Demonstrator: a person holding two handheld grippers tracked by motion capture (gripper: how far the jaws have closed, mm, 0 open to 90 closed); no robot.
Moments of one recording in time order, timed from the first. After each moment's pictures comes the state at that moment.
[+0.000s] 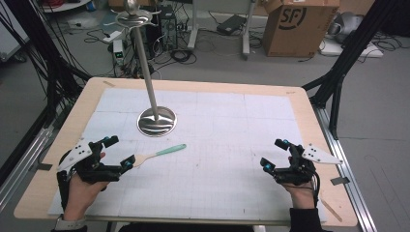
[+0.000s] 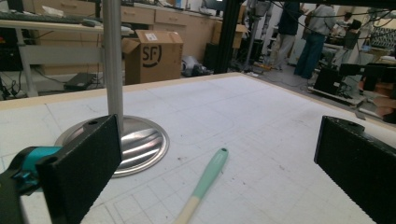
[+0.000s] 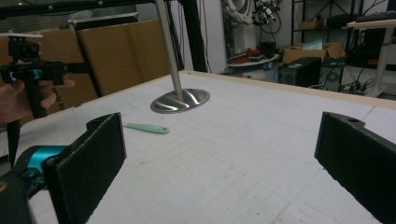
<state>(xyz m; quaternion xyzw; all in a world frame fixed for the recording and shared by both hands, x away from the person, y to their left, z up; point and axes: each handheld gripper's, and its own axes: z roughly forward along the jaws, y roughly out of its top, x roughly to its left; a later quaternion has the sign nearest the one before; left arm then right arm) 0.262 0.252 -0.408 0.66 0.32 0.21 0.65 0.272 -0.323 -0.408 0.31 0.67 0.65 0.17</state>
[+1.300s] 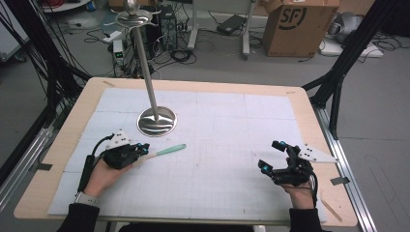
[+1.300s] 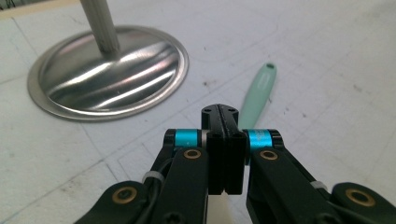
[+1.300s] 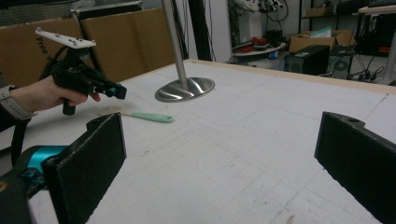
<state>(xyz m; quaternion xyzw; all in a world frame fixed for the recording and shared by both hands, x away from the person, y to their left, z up) 0.320 0.208 -0.435 0.80 0.35 0.19 0.46 0.274 -0.320 -0.412 0.31 0.69 0.64 0.16</state>
